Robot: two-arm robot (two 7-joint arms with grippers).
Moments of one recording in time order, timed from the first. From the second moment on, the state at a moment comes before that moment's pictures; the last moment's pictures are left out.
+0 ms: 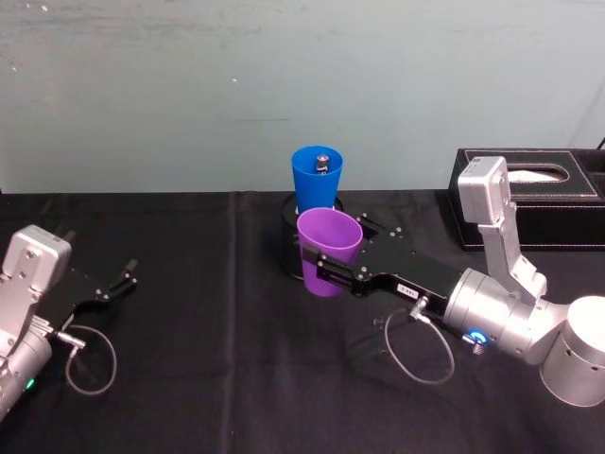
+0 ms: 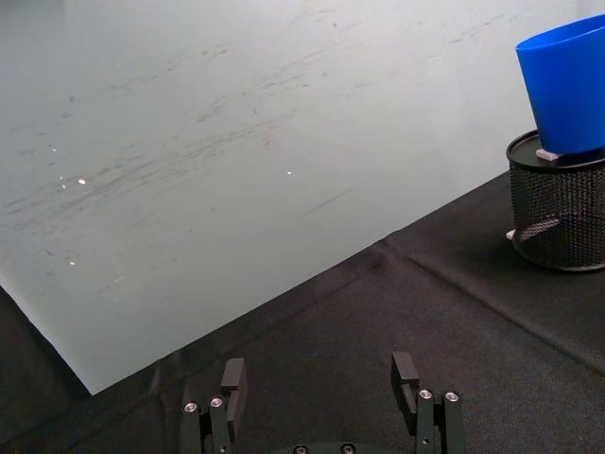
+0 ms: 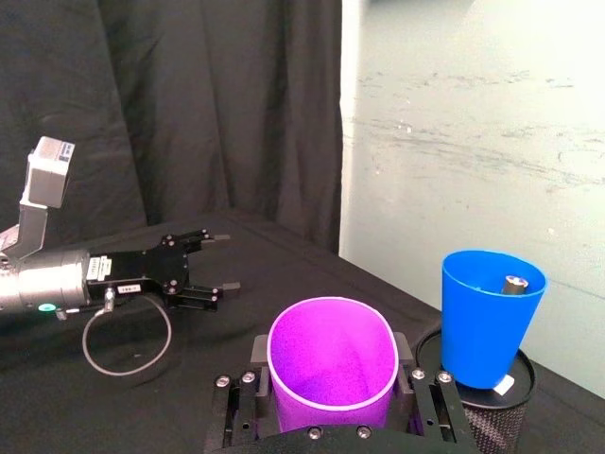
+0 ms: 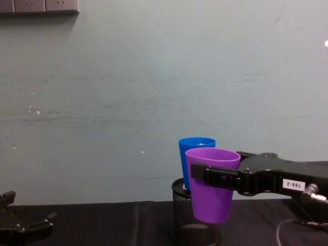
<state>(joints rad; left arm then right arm) -0.20 0.60 0.45 -1.41 -0.25 -0.12 0.03 0.32 0.45 -0.44 -1.49 0.48 0.01 0.57</state>
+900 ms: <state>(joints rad) -0.20 0.60 0.45 -1.41 -0.25 -0.12 0.03 0.32 0.45 -0.44 -1.49 0.48 0.01 0.57</state>
